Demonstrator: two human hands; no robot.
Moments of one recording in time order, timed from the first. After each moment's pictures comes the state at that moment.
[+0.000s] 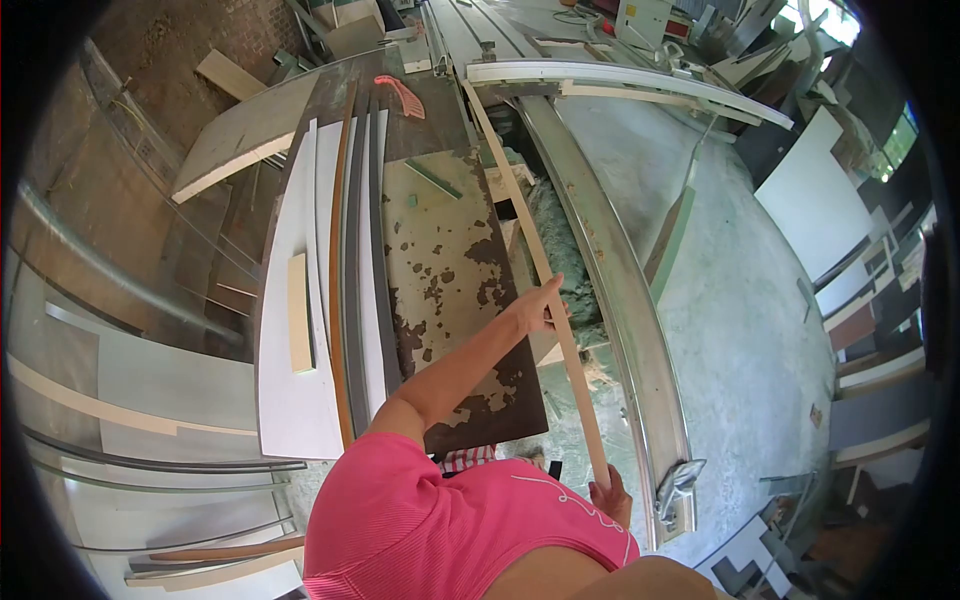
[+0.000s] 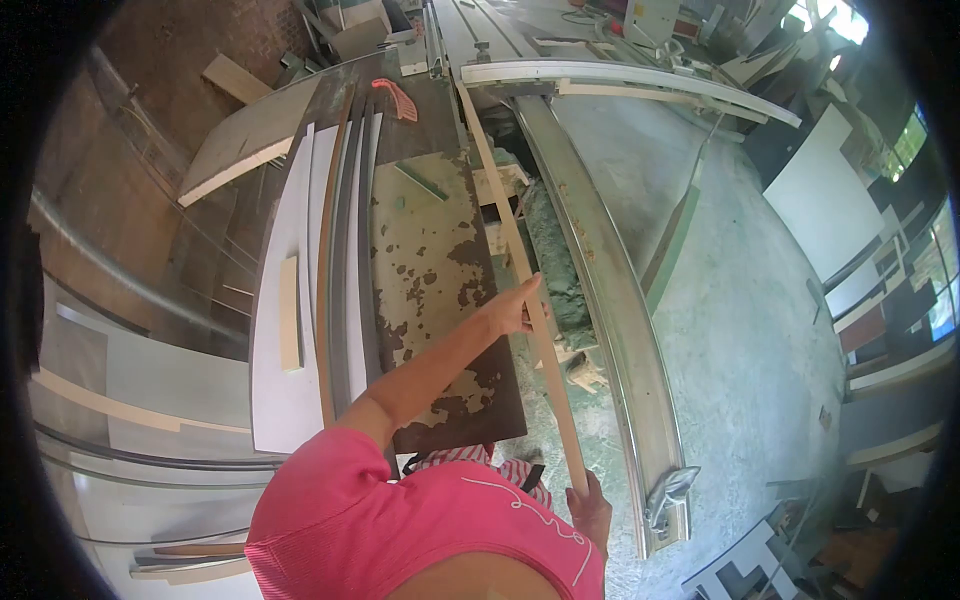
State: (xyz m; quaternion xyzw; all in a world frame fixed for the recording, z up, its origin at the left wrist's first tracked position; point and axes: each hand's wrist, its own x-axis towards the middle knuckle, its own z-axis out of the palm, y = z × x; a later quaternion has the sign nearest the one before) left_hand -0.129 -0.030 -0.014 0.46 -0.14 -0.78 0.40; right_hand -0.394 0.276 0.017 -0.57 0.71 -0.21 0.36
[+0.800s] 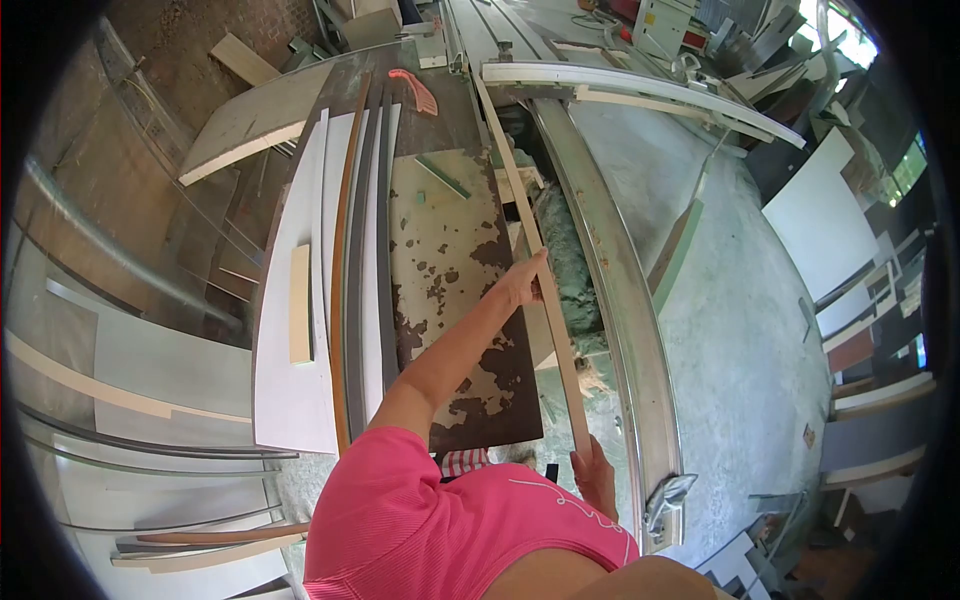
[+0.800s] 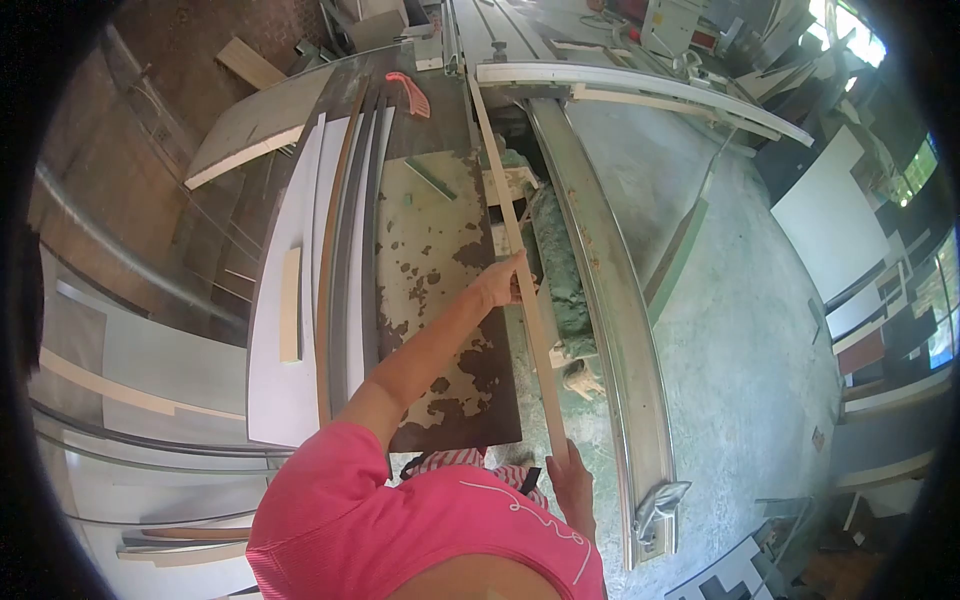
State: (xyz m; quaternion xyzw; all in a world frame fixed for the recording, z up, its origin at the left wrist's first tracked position) left_hand -0.091 -0.078 -0.018 0.48 -0.14 -0.73 0.46; right_hand -0.358 0.206 0.026 -0.58 0.68 -0.15 0.43
